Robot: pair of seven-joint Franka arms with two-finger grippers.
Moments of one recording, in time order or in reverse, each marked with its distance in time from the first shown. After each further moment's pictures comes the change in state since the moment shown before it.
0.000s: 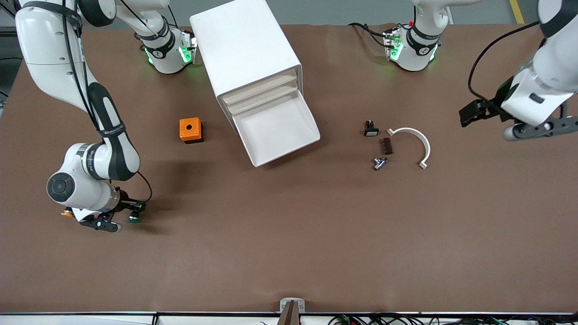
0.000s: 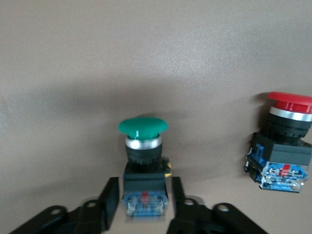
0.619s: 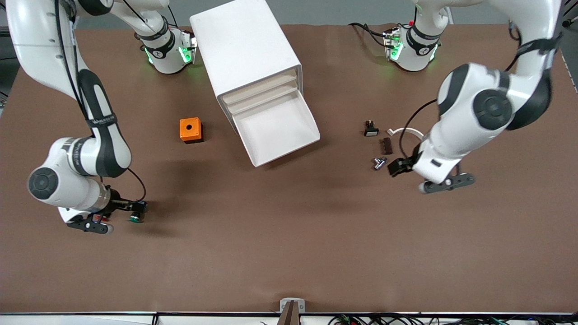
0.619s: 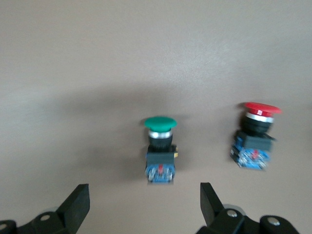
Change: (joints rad) left arm -0.088 0.282 -0.107 -0.114 -0.001 0.473 -0.322; right arm 0.004 -0.120 0.012 0.071 -0.001 -0.179 -0.006
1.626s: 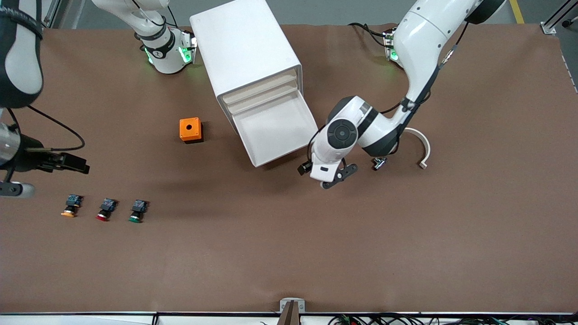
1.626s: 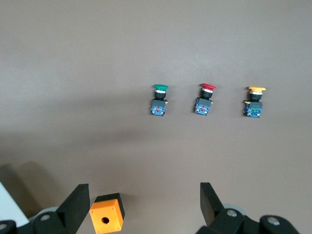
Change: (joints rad) left arm -0.350 0.345 -0.006 0.124 0.000 0.139 -0.644; right arm -0.008 -0.289 -0.006 0.243 -0.001 -0.528 -0.137
